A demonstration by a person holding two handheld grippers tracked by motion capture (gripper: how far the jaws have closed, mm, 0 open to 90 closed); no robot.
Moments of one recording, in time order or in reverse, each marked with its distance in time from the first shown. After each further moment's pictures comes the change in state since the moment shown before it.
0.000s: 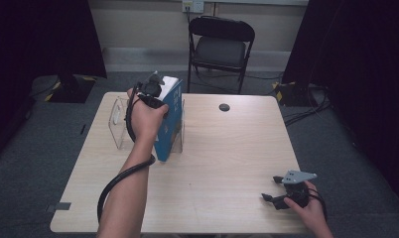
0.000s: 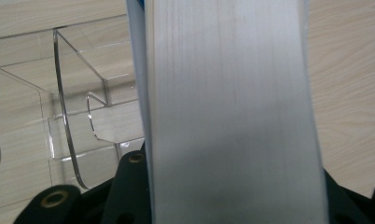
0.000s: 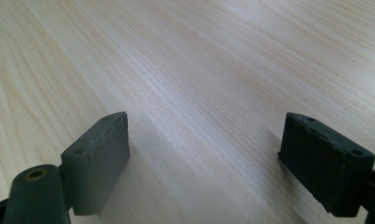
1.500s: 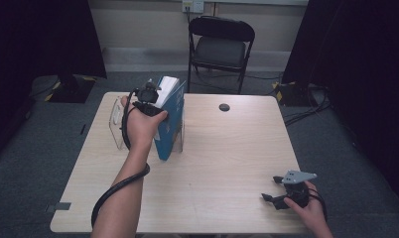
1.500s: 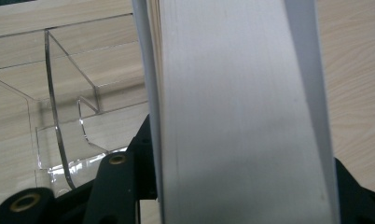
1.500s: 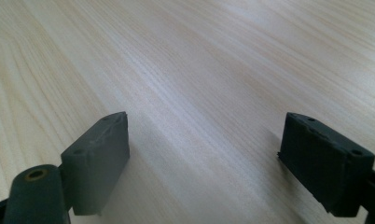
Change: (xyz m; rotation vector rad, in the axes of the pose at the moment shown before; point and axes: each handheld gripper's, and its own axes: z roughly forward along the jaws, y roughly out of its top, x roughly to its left) left arm 0.006 -0.024 -0.002 -0.088 -0.052 0.015; right arm 0.000 0.000 0.000 0.001 0.001 0.002
